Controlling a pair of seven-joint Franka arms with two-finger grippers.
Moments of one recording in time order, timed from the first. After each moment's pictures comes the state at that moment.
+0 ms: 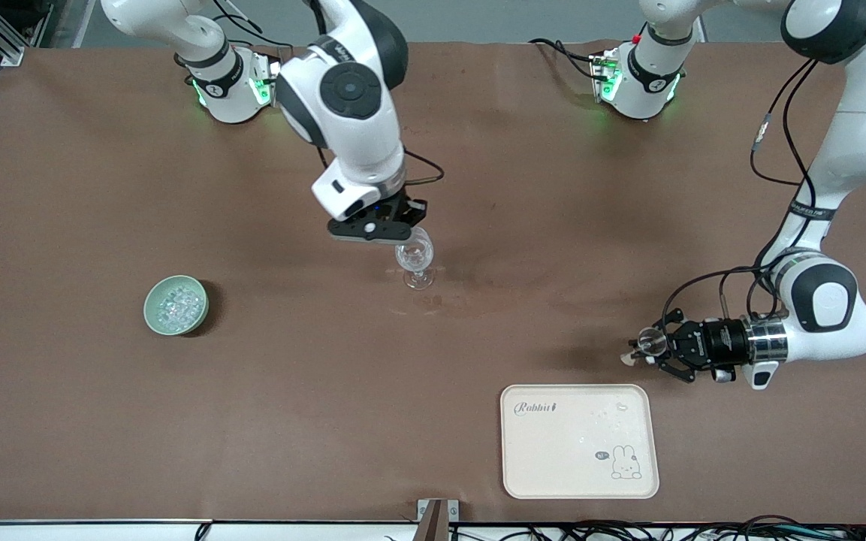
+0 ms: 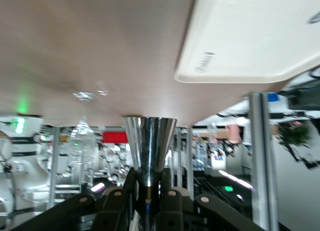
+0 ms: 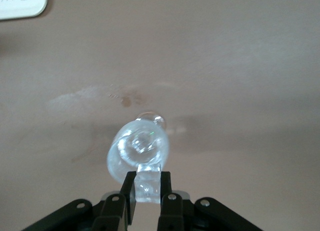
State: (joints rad) left arm 0.47 0.91 -0.49 -1.45 -0.99 1.91 -0.93; right arm 0.74 0.38 0.02 -1.55 0.01 1.97 0.84
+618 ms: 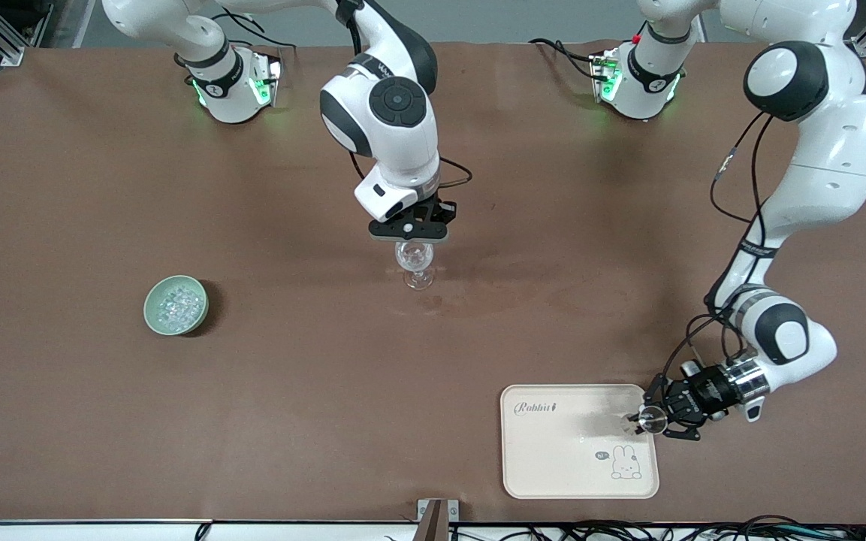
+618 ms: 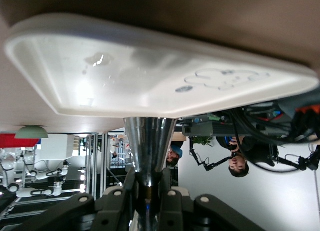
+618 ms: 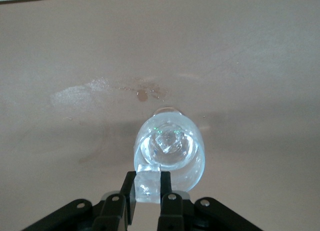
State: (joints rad) left arm 0.35 1.17 -0.49 -1.20 -1.19 2.25 -0.93; right arm 0.79 0.46 0.01 -1.55 0.00 2.06 0.89
